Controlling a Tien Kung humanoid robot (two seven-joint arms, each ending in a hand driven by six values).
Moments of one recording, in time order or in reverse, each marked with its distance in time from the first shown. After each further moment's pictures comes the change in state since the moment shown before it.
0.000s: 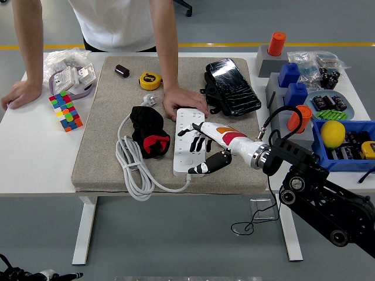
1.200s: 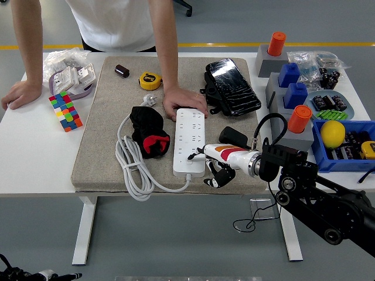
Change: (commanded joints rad) left arm -0.001 0.005 0.015 -0.001 -0.003 0.001 0.000; right arm 0.041 0.019 -0.045 -0.091 -0.061 0.151 -0.123
